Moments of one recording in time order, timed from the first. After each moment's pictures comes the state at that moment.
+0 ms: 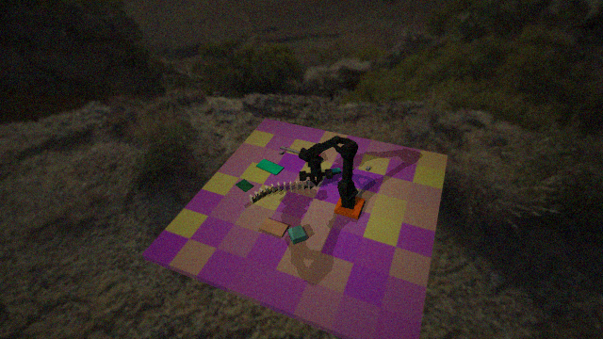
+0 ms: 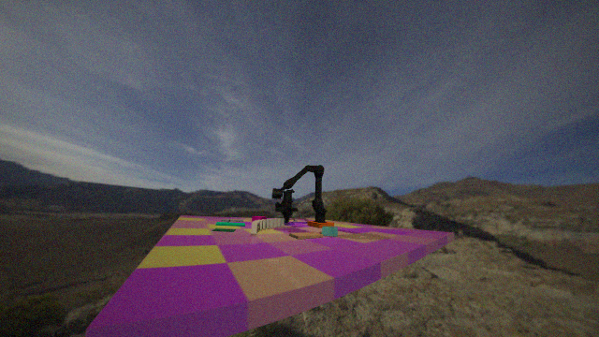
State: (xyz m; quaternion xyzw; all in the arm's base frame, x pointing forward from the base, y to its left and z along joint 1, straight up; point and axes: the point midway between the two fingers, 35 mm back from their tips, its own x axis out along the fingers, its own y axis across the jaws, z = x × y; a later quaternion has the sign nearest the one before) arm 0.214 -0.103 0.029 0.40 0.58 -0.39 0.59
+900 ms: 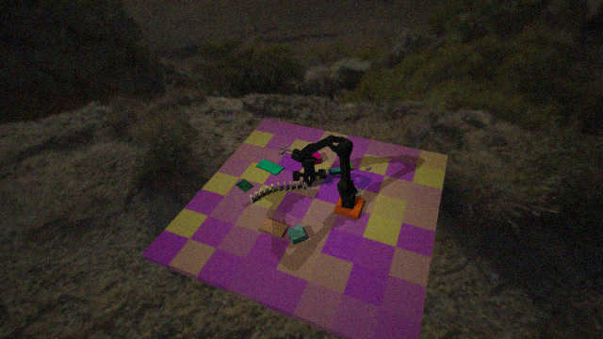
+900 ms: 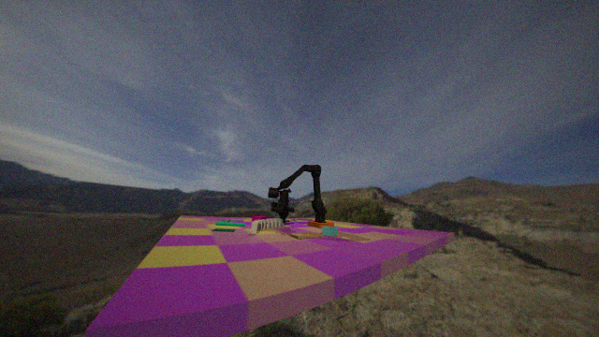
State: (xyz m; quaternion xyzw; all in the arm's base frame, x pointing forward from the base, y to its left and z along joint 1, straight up) arm 0.251 -0.093 0.029 0.40 0.58 -0.39 0.59
